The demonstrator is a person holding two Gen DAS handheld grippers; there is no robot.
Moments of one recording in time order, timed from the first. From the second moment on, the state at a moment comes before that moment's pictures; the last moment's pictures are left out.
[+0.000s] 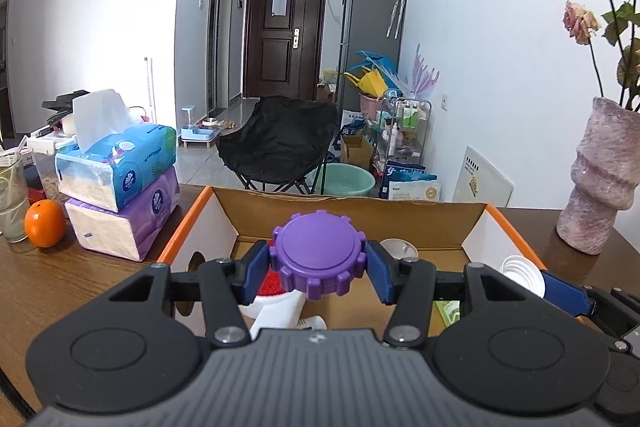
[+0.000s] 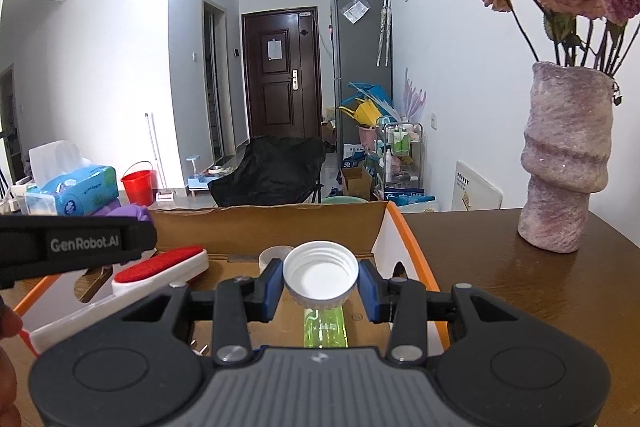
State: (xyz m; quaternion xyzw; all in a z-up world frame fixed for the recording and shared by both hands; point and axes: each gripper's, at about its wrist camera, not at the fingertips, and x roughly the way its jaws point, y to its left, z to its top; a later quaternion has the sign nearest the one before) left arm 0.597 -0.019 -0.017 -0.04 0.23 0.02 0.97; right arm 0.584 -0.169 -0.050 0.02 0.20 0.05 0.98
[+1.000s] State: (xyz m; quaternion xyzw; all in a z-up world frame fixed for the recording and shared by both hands) left arm 0.596 -0.005 -0.008 -0.02 0.24 0.07 0.97; right arm 0.592 -0.174 -0.051 0.03 0.21 0.04 0.98
